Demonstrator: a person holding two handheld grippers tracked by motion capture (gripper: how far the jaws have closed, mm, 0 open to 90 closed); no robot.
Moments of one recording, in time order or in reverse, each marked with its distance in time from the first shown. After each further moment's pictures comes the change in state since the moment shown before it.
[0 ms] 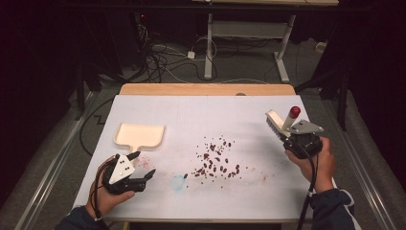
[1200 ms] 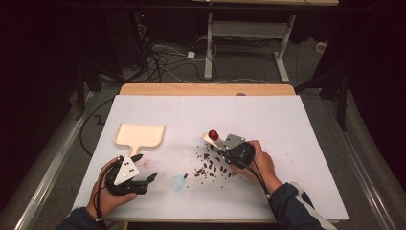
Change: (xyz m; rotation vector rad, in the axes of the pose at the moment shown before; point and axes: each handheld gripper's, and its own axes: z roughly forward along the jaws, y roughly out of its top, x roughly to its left) left arm -0.005 -0.001 0.005 0.046 -0.022 0.026; right arm 0.142 0.052 0.050 -0.048 0.328 -0.334
